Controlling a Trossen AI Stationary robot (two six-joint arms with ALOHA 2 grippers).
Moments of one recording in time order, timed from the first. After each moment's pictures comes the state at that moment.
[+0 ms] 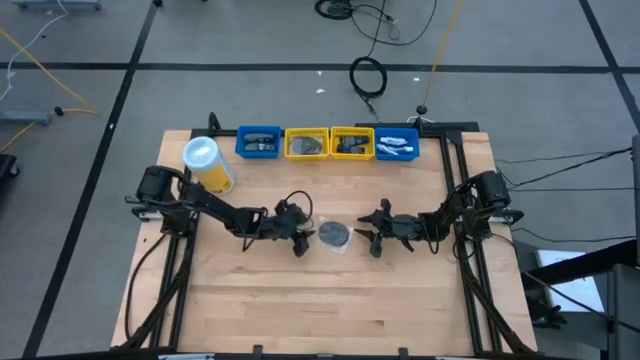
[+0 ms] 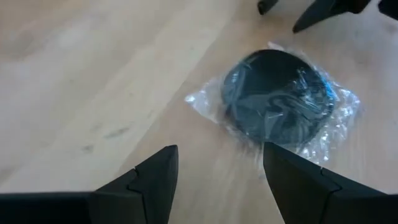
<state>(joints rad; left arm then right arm) -0.11 1.78 0.65 0.46 -0.33 -0.47 0.12 1.85 0.25 1.18 0.32 0.22</state>
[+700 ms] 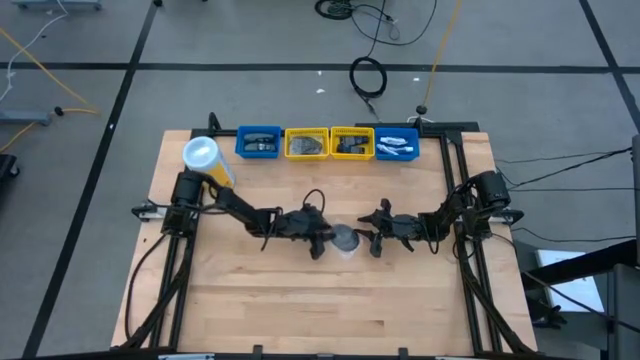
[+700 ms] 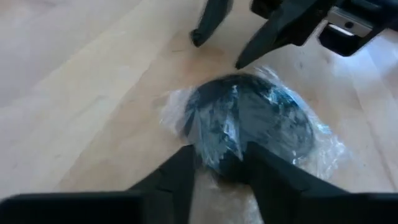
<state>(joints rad) -0.06 2.04 0.79 0.73 -0.10 -0.39 0.12 1.85 0.25 1.18 0.32 0.22</state>
